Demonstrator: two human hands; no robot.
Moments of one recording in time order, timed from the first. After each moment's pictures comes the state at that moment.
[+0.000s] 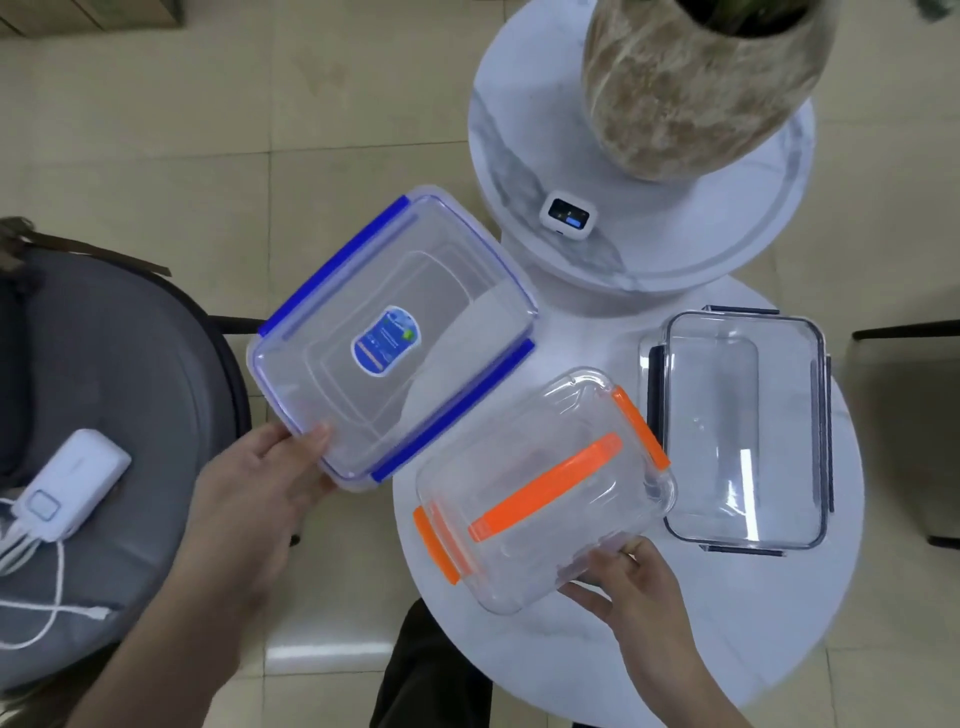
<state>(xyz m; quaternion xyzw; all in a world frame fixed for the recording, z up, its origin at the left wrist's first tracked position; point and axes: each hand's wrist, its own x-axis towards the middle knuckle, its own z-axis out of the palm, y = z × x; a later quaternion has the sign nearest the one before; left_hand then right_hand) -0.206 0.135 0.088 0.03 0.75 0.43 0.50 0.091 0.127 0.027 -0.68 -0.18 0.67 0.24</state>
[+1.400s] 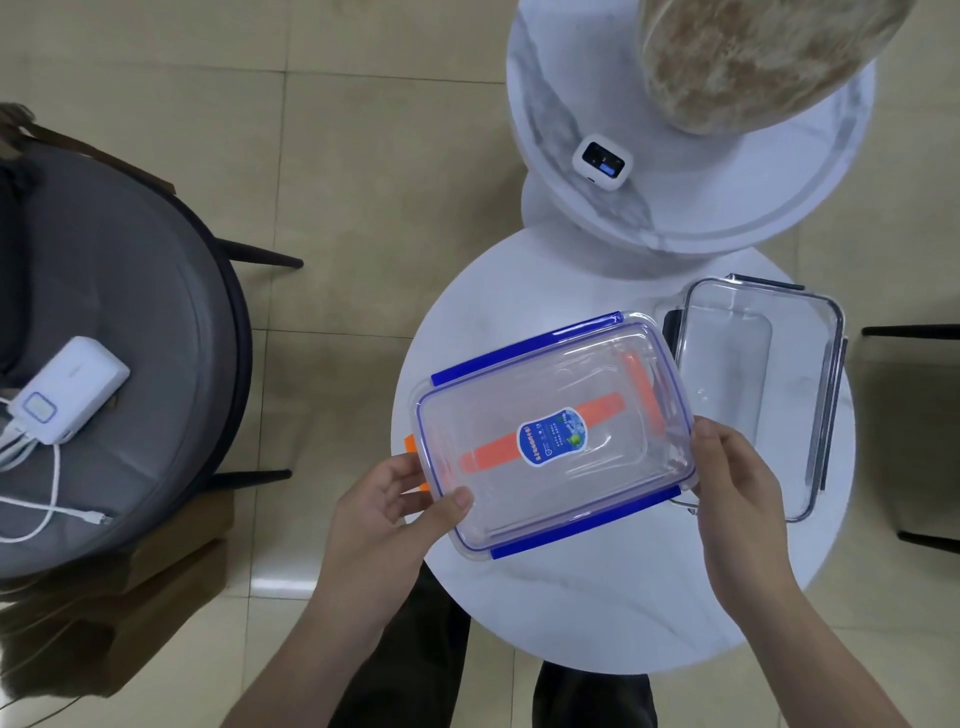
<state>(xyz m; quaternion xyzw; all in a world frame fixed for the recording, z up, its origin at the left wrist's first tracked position) -0.110 0.078 0.074 0.08 0.76 0.33 0.56 0.121 0.188 0.059 -0.73 -0.38 0.52 0.21</state>
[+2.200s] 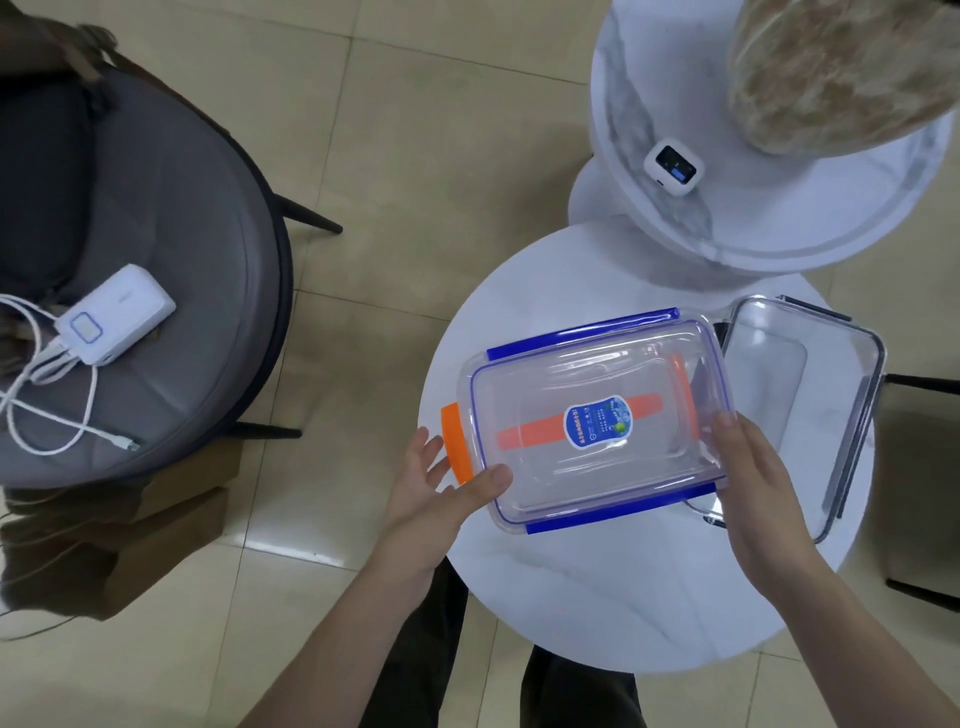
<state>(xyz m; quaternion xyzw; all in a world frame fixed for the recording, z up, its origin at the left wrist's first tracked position) -0.100 0.067 0.054 -0.06 0.70 0.40 0.59 0.112 0.202 0.068 -0.68 -0.47 0.56 0.10</state>
